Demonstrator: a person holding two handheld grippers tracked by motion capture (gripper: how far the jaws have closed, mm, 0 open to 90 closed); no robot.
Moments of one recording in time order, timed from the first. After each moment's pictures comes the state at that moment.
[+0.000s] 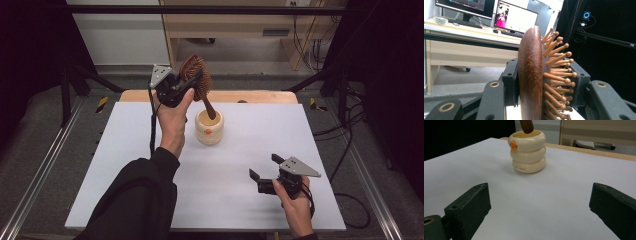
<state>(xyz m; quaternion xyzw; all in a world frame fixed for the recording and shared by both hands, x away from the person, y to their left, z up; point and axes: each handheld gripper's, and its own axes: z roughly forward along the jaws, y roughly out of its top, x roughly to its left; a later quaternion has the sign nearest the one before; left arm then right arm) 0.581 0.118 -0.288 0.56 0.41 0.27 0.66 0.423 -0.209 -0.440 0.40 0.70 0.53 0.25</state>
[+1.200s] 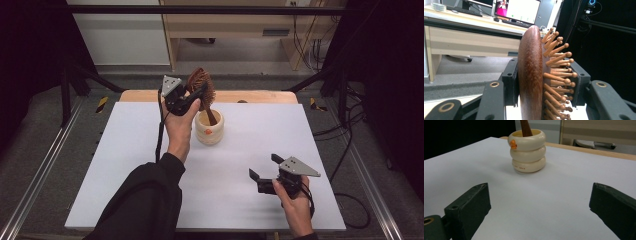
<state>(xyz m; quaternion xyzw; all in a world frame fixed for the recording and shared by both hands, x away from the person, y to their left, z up) 0.589 0.106 -0.327 0.59 0.43 0.26 0.64 0.424 -0.210 -0.441 0.40 0.71 0.53 0.24</state>
